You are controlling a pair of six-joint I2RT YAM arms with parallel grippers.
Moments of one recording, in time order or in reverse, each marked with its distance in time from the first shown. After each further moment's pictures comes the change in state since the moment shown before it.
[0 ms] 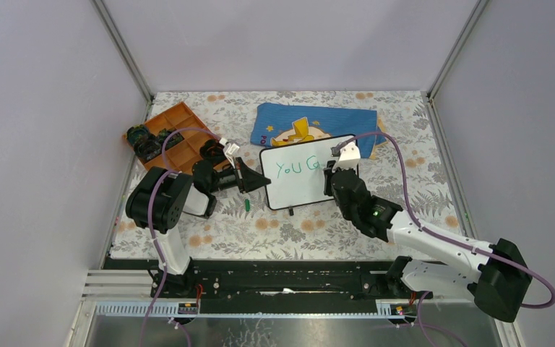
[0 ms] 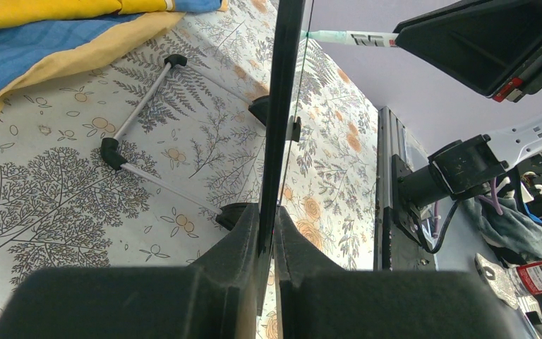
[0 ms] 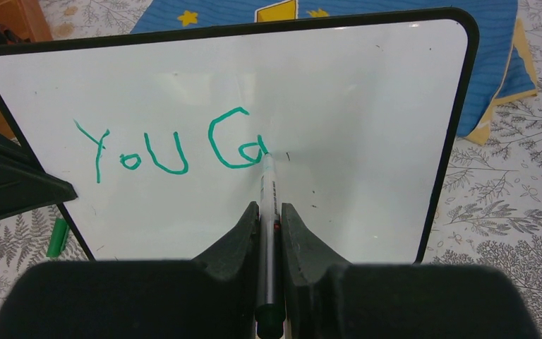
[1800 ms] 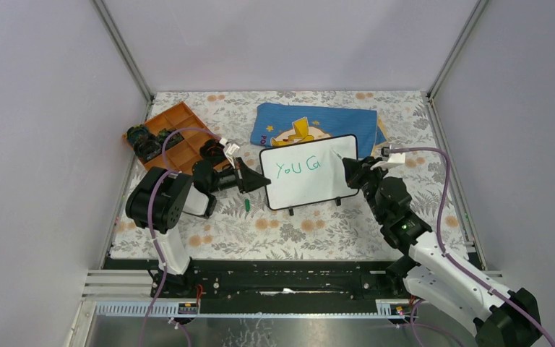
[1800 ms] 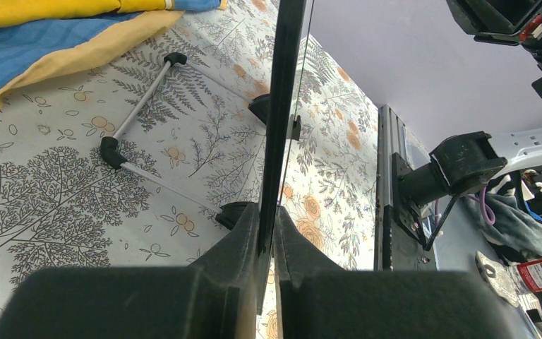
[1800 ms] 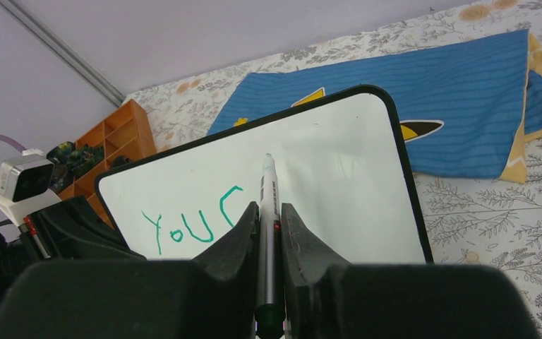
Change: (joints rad) left arm 0.000 0.000 0.000 -0.004 0.008 0.005; right arm -0.289 -0.313 -0.233 0.283 -0.308 0.131
